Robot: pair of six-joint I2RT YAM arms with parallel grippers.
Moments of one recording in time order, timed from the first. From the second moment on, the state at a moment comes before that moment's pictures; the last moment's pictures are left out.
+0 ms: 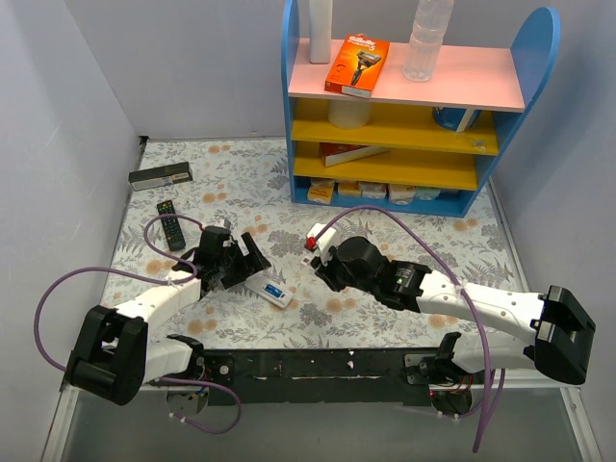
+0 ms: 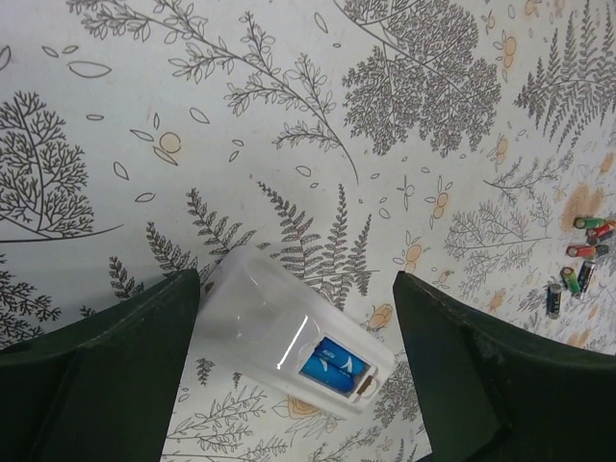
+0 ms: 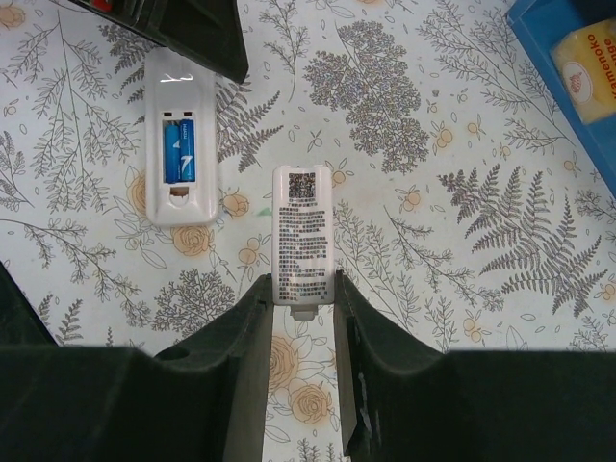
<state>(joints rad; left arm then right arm) -0.34 1.18 0.47 -0.10 0.15 -0.77 1.10 1.20 0.78 -0.13 0.15 -0.02</state>
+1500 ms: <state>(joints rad) -0.34 0.41 0.32 -0.35 -0.23 -1.00 1.15 1.83 1.45 -0.76 -0.09 0.03</state>
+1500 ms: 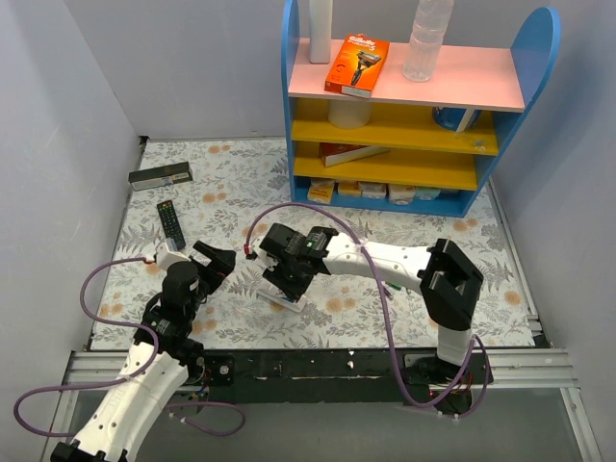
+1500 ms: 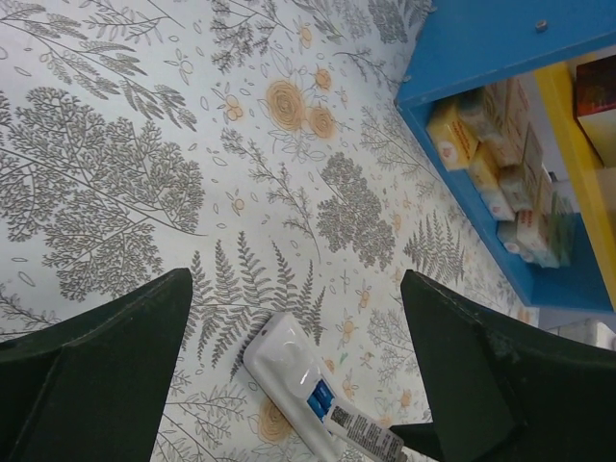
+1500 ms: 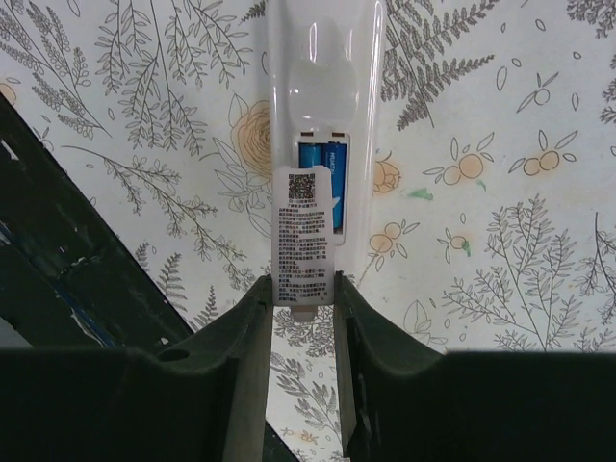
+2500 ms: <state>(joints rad) -0.34 0.45 0.29 -0.35 -0.27 -1.00 1.17 1.95 1.58 -0.84 0.00 0.10</state>
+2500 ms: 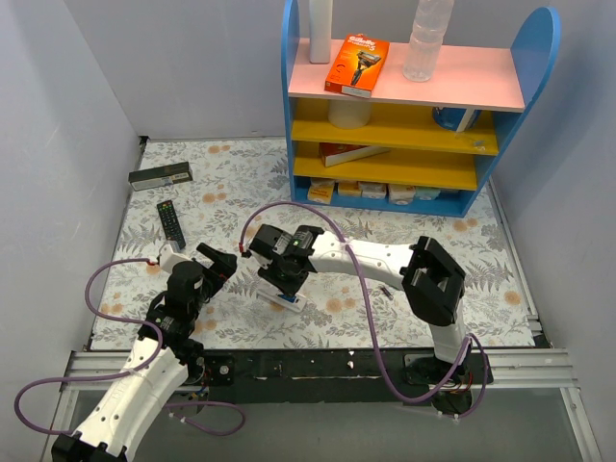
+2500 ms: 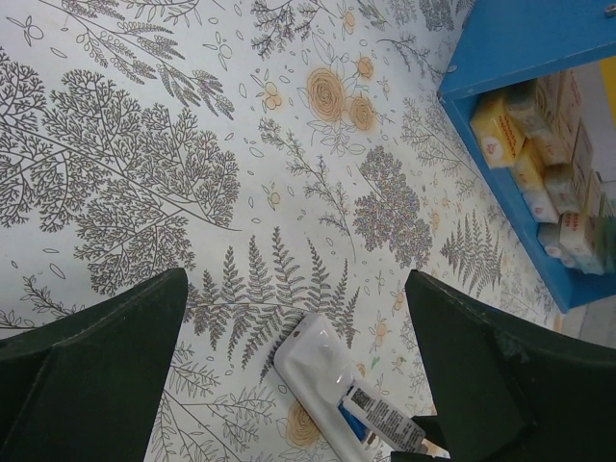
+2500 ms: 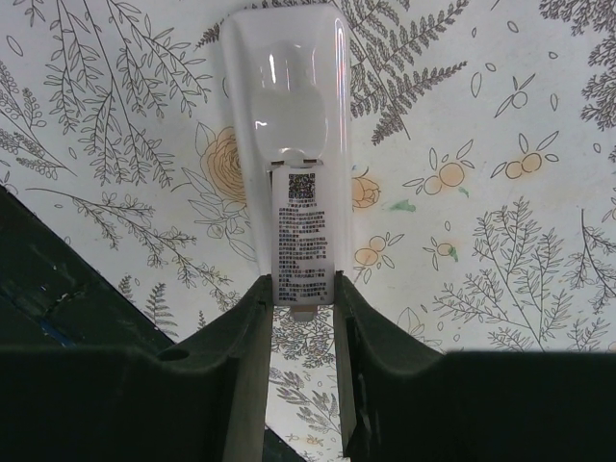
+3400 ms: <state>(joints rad) -0.34 0.45 0.29 -0.34 -0.27 -1.00 1.18 2.01 1.63 -0.90 0.03 0.14</state>
